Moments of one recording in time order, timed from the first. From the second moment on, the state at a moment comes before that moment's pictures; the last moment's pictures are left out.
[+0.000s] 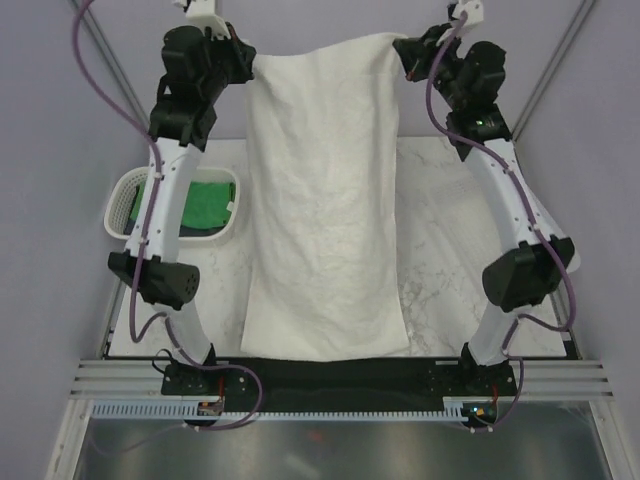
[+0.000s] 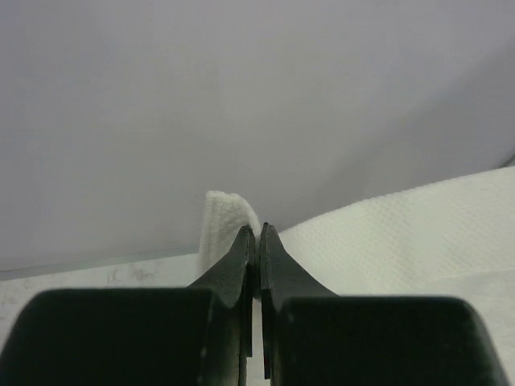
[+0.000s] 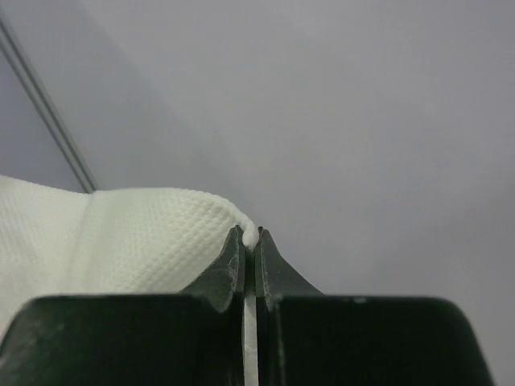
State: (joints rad) left arm -0.24 1.78 2.33 -0.48 0.05 -0.23; right arm 0.21 1.74 1.99 0.08 -0.28 0.22
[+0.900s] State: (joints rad) left arm -0.20 2.08 2.14 0.06 0.12 -0.17; right arm 0.15 2.12 2.13 0.24 -0.31 0.17
